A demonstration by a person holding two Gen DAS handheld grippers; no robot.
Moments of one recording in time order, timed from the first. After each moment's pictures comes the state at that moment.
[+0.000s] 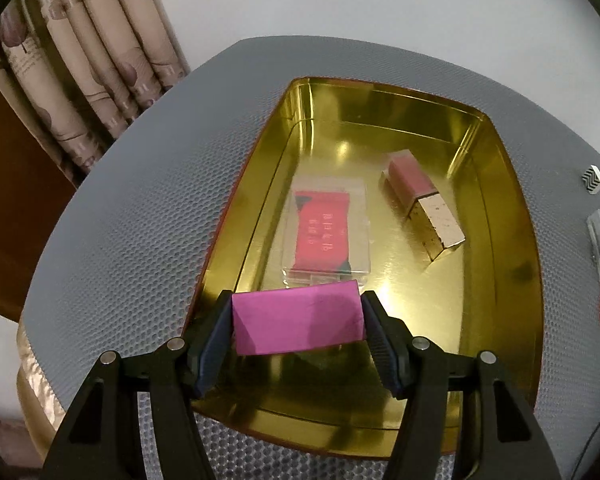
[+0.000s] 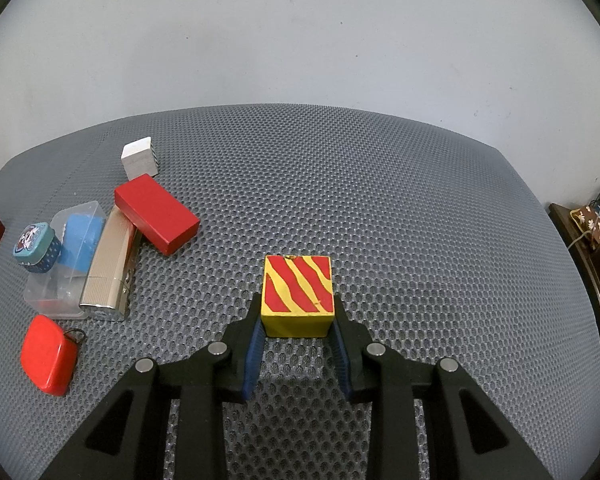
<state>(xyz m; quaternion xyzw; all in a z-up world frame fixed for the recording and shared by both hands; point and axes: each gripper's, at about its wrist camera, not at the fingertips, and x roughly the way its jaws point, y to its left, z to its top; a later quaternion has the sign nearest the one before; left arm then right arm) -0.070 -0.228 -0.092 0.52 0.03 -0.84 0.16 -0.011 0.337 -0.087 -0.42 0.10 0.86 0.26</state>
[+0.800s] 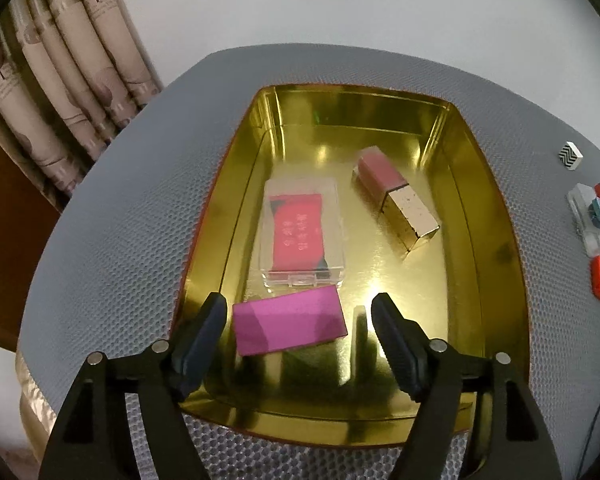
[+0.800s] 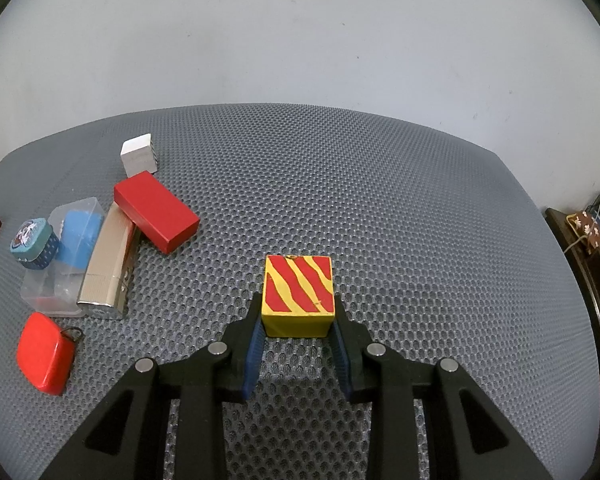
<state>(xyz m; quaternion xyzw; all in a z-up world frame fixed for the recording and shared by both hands) -0.061 -0.224 -0.084 0.51 0.00 -0.85 0.11 -0.024 0.356 -0.093 -0.42 0.09 0.86 0.27</state>
